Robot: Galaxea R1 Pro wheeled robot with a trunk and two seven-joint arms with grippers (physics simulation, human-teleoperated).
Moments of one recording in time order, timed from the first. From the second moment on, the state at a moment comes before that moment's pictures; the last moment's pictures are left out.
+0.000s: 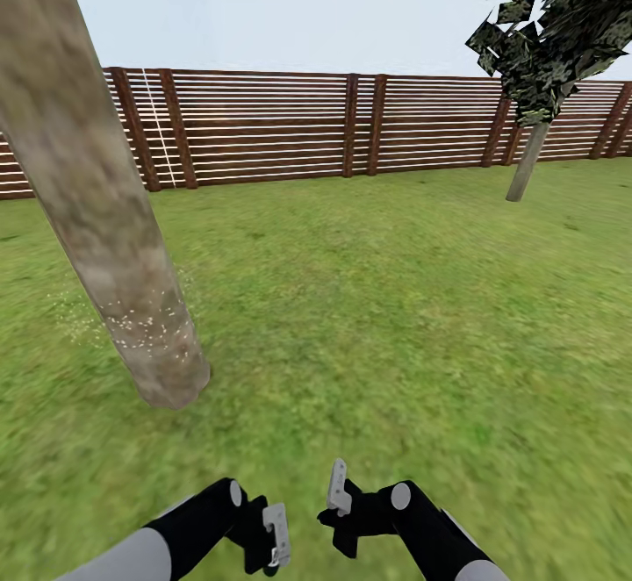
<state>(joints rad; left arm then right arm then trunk) -0.62 0.01 -0.76 -0.44 -0.38 0.20 -0.69 -0.49 0.10 0.20 -0.60 0.68 -0.13 0.82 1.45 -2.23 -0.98</state>
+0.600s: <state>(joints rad) -0.62 -0.05 -0.76 -0.44 -0.38 0.19 -0.69 -0.49 0.10 0.20 -0.60 0.68 -0.13 0.82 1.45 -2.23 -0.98</state>
